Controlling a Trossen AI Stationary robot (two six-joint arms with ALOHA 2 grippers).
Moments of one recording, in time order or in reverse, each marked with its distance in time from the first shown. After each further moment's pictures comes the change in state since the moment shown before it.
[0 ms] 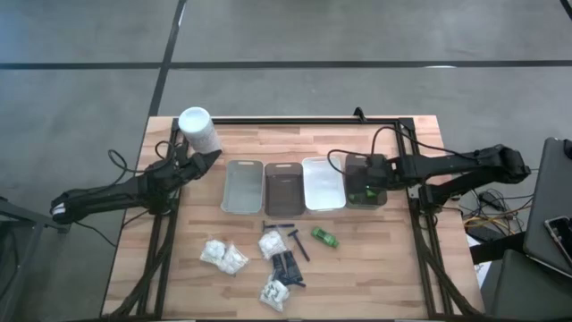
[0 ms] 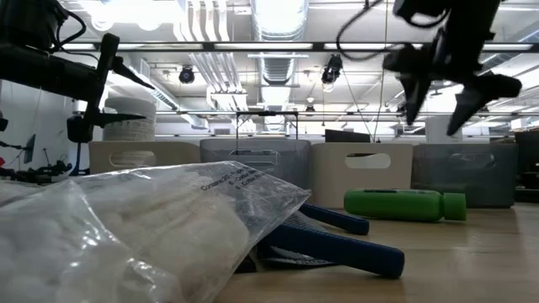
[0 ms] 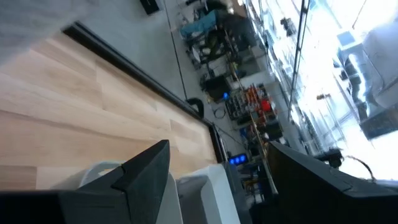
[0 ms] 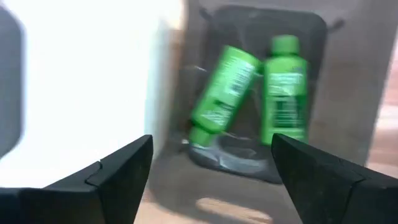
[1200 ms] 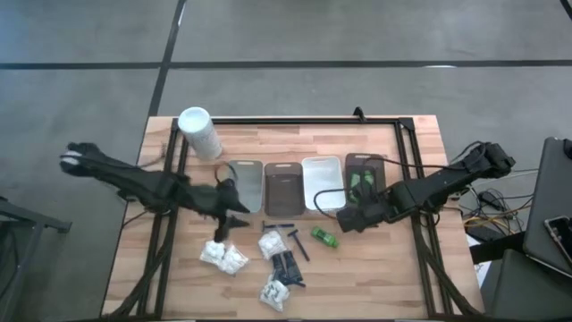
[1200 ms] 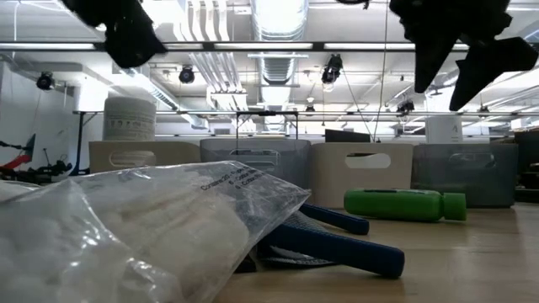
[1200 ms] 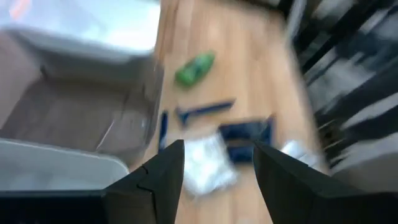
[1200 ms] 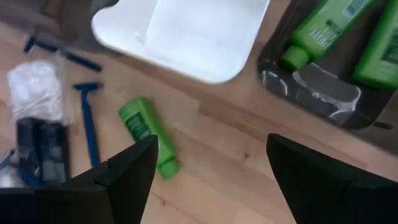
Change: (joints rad) left arm -0.550 0.700 0.653 -0.385 0.361 0.789; right arm 0.362 0.173 0.167 0.014 -0.005 0.057
